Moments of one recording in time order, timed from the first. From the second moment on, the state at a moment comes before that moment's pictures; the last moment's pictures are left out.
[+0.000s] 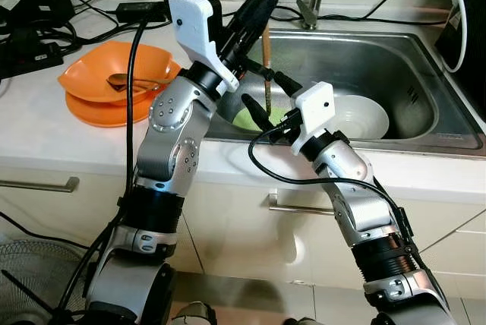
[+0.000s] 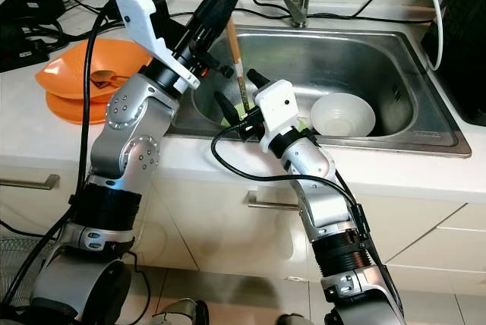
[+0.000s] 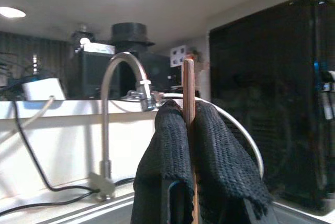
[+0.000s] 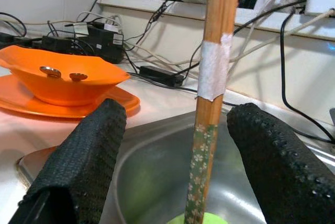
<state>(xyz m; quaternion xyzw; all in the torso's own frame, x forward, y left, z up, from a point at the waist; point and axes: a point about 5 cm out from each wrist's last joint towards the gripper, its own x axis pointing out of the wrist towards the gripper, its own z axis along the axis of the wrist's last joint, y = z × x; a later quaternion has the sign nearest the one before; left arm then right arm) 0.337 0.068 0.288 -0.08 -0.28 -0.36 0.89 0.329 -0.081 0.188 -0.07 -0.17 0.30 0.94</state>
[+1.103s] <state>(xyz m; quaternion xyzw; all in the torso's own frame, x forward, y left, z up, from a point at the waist) 0.330 0.068 0.286 -0.08 -0.26 -0.38 0.88 0.341 -0.086 0.188 -0.07 -0.17 0.23 0.96</state>
